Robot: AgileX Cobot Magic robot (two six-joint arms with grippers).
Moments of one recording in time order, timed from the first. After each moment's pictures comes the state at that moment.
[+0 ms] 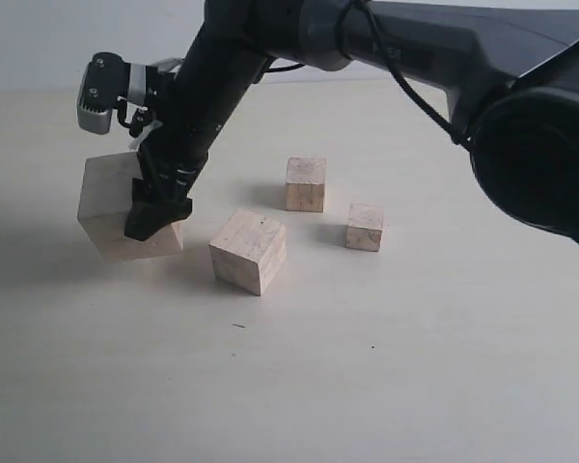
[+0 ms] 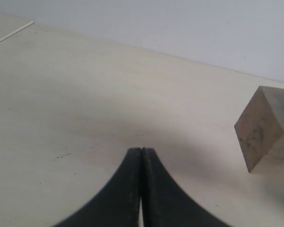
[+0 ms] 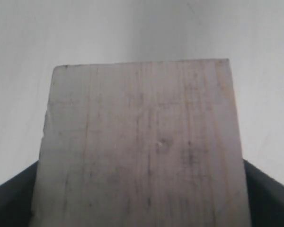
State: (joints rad) left arm 0.09 0.01 0.00 -0.07 0.37 -0.11; right arm 0.83 2.40 -2.11 0.60 1.10 -1.19
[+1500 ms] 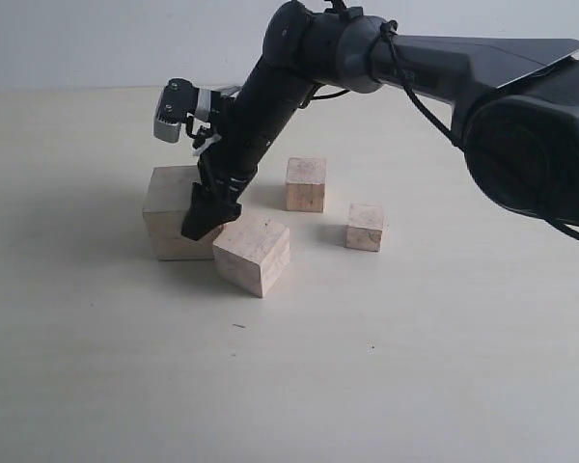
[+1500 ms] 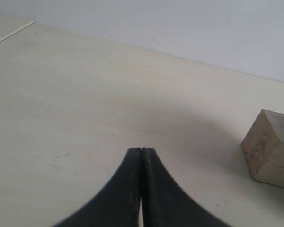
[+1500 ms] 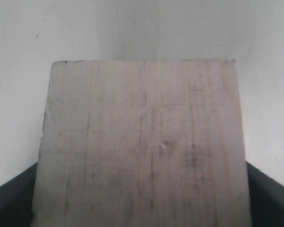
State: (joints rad) left arm 0.09 0.01 0.00 -0.07 0.37 -0.11; right arm 0.71 2.51 -2.11 0.64 1.12 -1.22
